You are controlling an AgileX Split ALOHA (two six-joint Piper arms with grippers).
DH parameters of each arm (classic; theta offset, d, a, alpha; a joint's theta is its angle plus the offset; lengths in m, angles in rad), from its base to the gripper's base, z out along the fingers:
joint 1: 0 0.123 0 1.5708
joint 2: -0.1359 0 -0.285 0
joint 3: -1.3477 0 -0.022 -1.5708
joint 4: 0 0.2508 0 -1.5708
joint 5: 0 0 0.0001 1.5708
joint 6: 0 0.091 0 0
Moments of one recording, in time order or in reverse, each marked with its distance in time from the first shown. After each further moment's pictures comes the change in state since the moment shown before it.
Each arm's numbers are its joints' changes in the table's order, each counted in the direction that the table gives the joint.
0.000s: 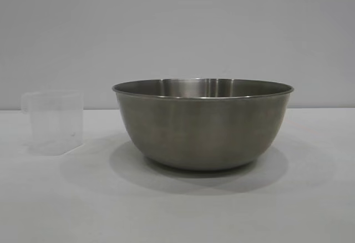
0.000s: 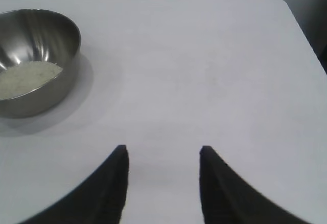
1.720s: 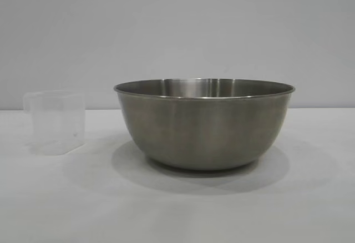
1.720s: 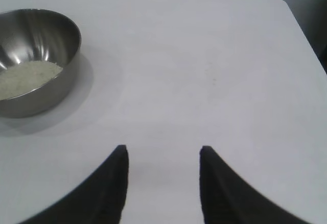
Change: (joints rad) left arm 0.043 -0.400 -0.031 1.078 -1.333 -1.033; right arm 0.000 0.000 0.000 -0.002 -0.002 0.000
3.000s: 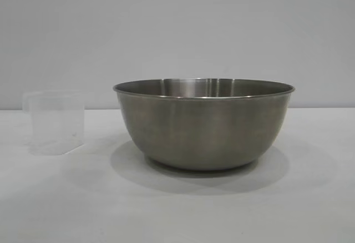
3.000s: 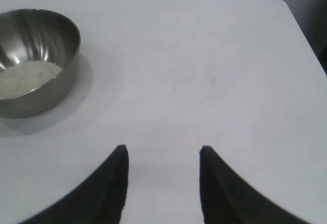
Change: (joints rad) left arm 0.008 -0.143 -0.007 0.145 0.086 -0.068; right arm 0.000 0.000 0.000 -0.002 0.000 0.000
